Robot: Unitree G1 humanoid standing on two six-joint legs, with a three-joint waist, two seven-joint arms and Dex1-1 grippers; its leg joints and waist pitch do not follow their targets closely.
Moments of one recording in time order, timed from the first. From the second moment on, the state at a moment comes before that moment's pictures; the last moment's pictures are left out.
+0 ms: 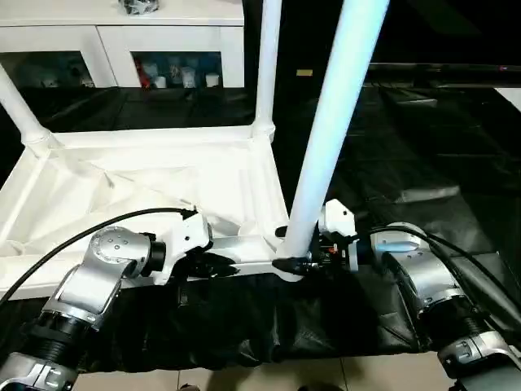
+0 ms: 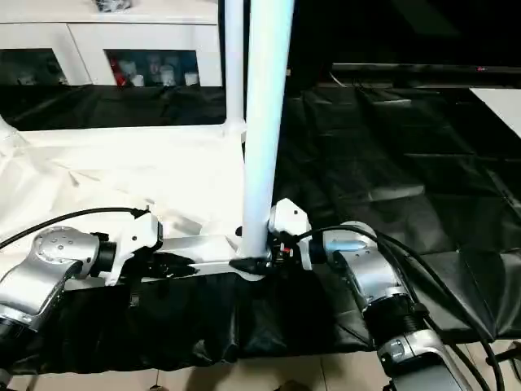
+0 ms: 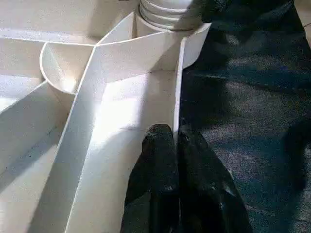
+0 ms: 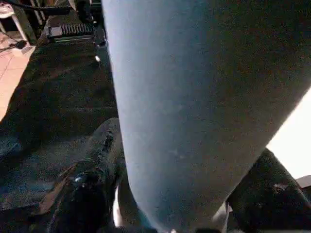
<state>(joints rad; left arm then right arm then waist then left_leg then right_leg) -0.34 0.54 -0.23 0.21 -0.05 0.21 -1.24 -0.47 -0.34 0.26 0.50 0.16 -0.04 1.23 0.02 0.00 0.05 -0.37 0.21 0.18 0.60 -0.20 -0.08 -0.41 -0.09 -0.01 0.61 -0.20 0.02</state>
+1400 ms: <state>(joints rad) -0.42 0.37 -0.24 0.34 0.03 0.17 -1.05 -0.37 -0.22 0.11 0.39 0.10 0.06 0.79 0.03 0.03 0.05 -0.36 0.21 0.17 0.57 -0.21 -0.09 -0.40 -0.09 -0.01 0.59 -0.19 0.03</state>
